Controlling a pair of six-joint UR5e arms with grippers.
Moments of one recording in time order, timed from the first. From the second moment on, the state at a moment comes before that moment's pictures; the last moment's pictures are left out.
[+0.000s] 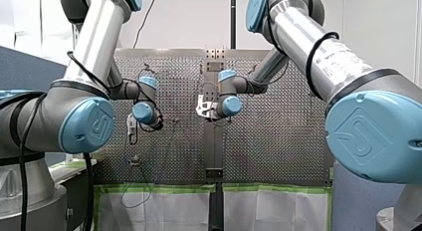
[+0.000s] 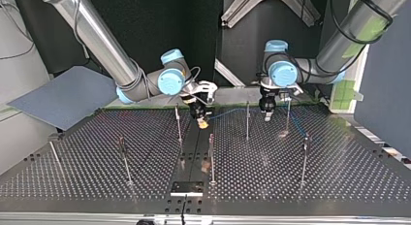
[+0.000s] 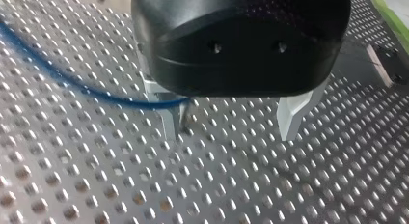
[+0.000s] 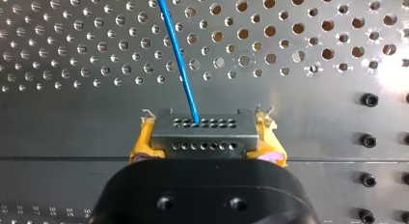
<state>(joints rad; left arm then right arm) -0.05 -2.00 -1.91 -2.59 -1.61 -1.67 2.28 -0.78 1.19 -0.24 1.52 1.71</state>
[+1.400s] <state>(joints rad) -0.28 -1.74 -2.20 -2.51 -1.73 -1.75 2.27 -0.78 1.19 -0.21 1.51 1.72</state>
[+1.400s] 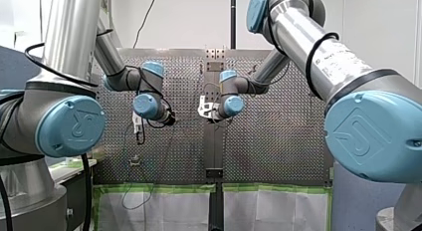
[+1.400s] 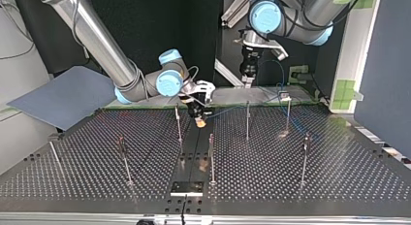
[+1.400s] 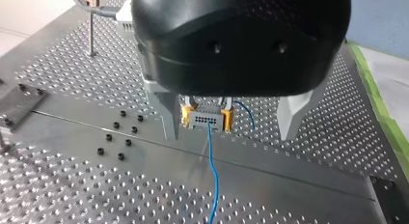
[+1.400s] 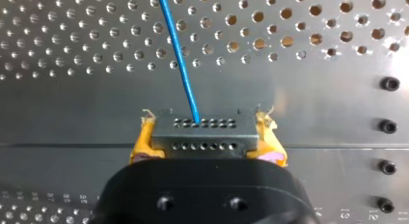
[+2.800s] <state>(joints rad) -0.33 -1.96 -1.87 -2.58 -1.77 -1.76 2.25 -0.78 1.19 -0.19 1.52 1.74</state>
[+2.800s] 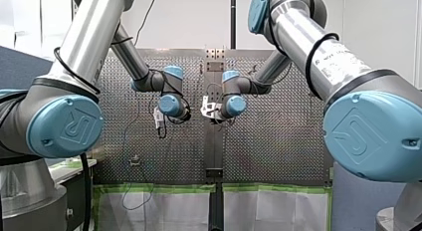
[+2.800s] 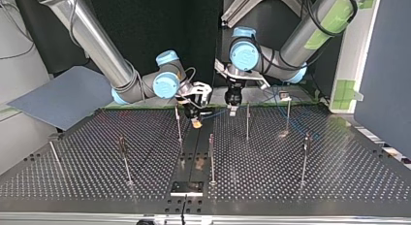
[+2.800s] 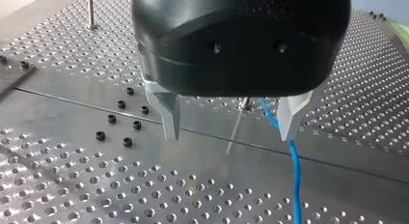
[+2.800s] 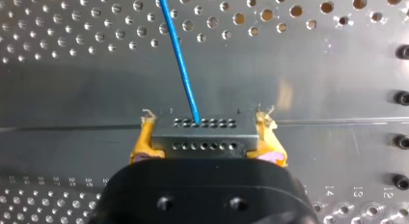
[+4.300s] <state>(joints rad) -0.35 -2.15 -1.72 -2.58 -1.83 -1.80 2.24 -0.78 1.19 -0.19 1.52 1.74</state>
